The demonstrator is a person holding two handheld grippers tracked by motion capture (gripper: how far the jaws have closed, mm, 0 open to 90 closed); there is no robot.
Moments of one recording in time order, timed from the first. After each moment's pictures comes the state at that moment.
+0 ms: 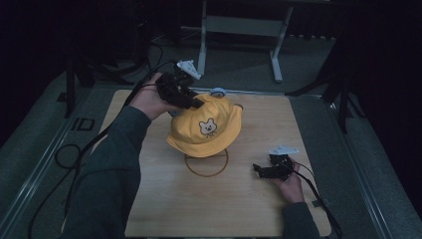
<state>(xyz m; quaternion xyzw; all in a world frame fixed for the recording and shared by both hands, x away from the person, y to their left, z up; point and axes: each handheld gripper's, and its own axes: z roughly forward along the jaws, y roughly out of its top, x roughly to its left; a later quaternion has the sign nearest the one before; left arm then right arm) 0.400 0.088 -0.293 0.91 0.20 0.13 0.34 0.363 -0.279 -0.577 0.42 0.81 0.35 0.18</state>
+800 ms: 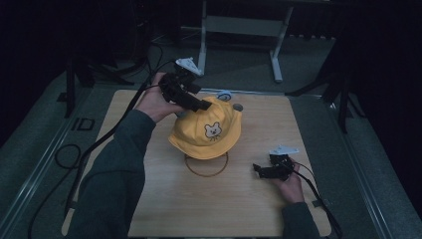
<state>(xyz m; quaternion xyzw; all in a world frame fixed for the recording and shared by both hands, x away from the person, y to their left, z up) 0.401 0.091 -0.291 0.88 0.24 0.13 0.39 0.363 -0.279 -0.577 0.43 0.81 0.35 0.18</state>
